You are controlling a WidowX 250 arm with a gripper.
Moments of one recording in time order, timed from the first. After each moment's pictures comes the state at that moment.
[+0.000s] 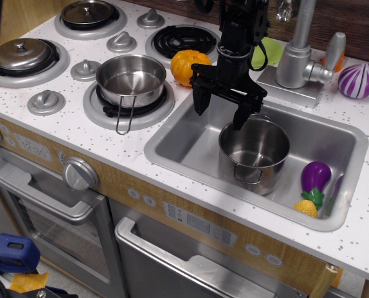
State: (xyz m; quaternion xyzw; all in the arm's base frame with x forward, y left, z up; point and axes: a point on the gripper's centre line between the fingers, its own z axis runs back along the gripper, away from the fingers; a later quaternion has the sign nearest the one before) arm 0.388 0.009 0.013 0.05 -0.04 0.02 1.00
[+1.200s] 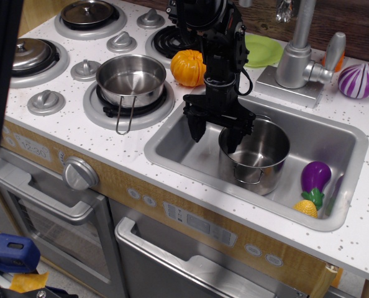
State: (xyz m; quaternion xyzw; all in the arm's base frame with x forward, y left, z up) arm 0.381 0.010 -0.030 -0.01 -0.03 0.04 1.00
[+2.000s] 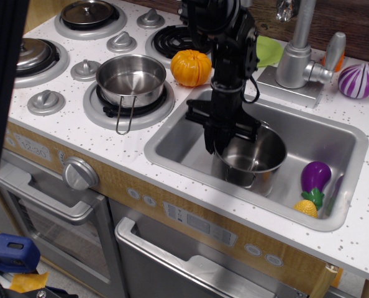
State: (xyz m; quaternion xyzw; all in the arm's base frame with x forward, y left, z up) arm 0.373 0.007 -0.017 0.02 0.02 0.04 1.00
